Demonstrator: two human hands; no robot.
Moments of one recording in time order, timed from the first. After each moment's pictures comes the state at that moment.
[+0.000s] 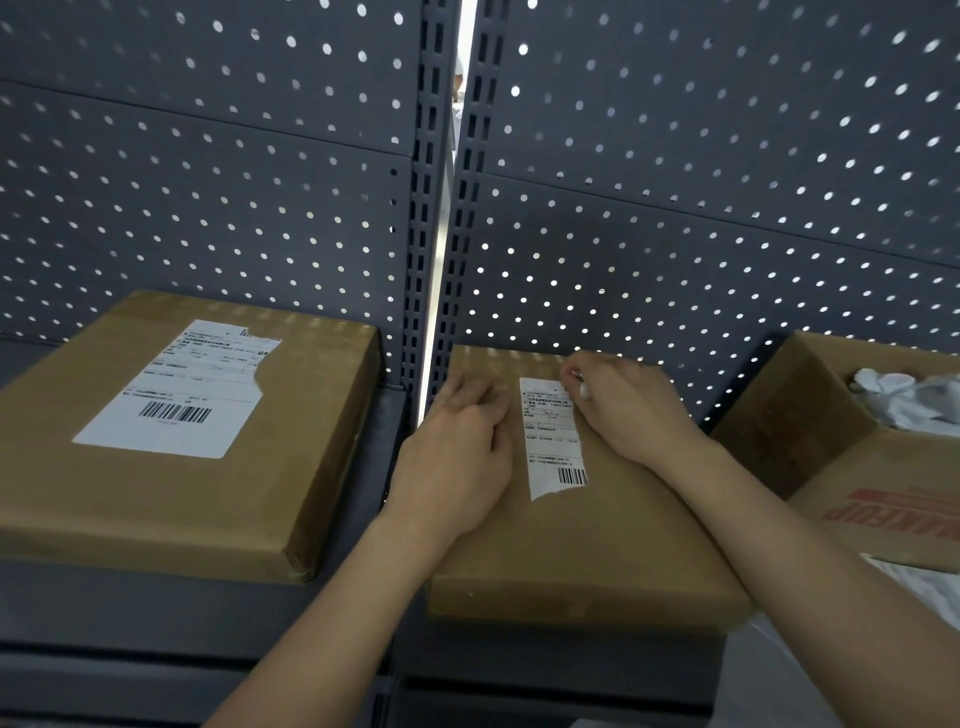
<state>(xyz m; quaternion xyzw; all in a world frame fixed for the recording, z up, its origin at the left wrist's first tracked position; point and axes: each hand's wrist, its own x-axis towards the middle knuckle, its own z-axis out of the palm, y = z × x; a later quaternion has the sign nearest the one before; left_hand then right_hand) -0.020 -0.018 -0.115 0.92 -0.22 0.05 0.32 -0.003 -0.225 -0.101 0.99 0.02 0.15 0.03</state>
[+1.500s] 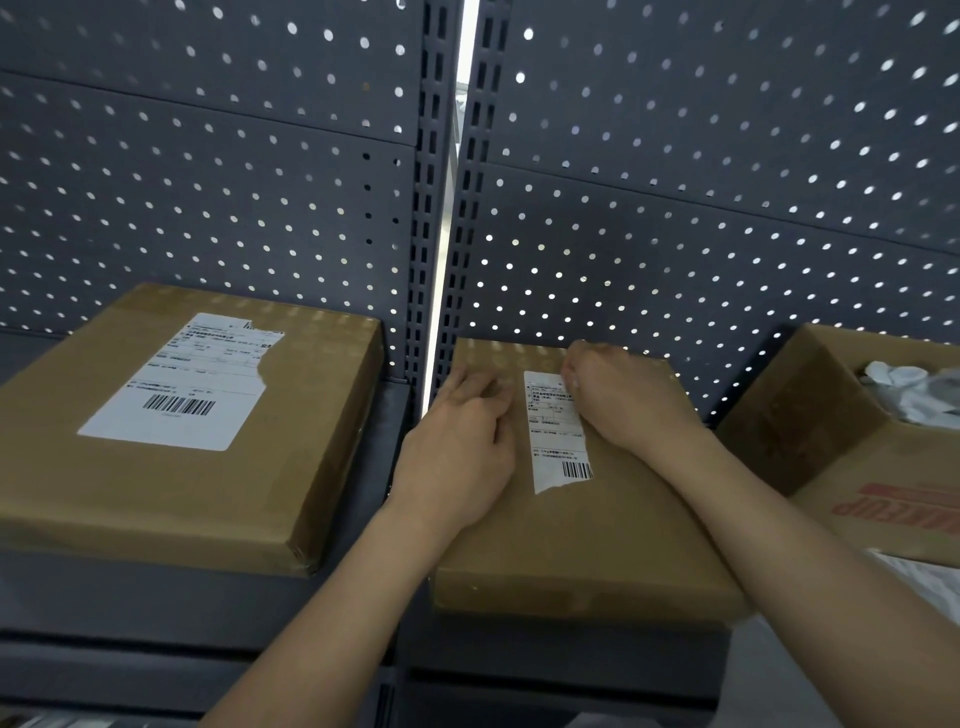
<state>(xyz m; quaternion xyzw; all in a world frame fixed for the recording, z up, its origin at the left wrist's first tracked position) -0.021 -0.016 -0.115 0.92 -0.22 0.05 0.32 -0.002 -0.208 -0.093 0.99 -0.02 0.11 0.07</state>
